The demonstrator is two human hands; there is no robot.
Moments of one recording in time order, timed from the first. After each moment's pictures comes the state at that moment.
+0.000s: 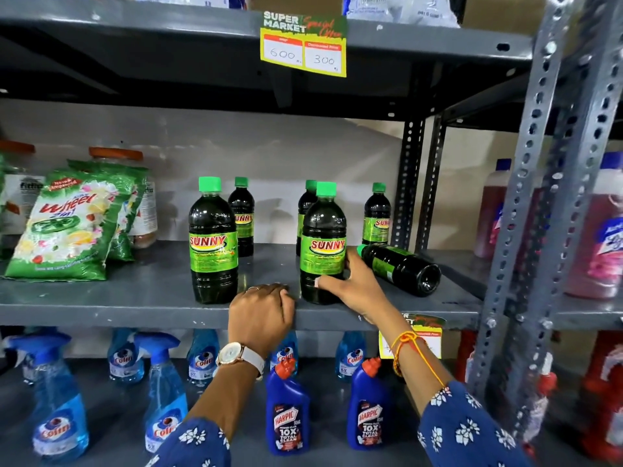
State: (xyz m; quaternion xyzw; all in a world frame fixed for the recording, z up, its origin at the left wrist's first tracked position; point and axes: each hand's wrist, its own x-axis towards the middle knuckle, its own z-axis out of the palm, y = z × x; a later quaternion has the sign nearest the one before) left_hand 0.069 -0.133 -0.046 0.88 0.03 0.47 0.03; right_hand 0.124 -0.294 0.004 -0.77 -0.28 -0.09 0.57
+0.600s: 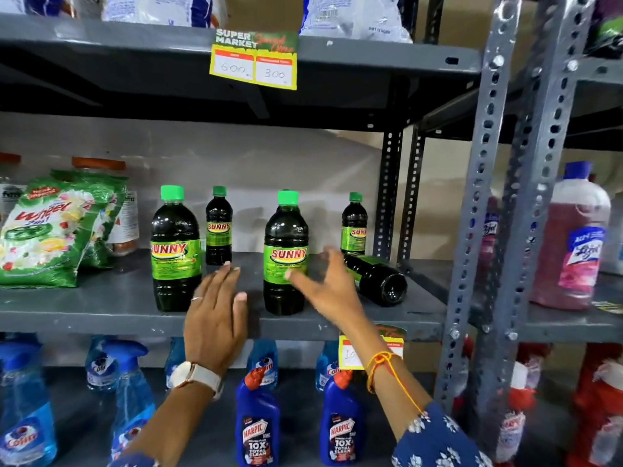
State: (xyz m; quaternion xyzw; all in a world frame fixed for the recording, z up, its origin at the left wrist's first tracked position) left_hand 0.062 -0.145 -0.050 0.81 0.01 0.57 0.12; right_hand 0.114 -0.320 0.017 -0.77 -0.26 -0.15 0.56
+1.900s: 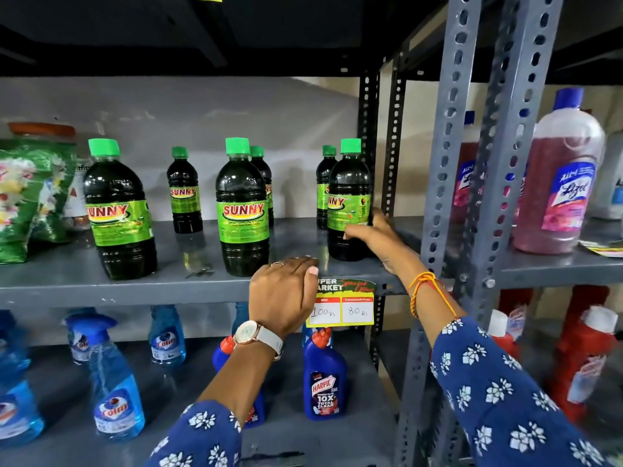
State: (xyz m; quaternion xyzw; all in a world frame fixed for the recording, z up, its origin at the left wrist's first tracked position) left_hand 0.101 -0.271 -0.054 0.88 -0.08 0.46 0.05; right_hand 0.194 -0.425 0.011 -0.76 -0.20 -0.10 0.61
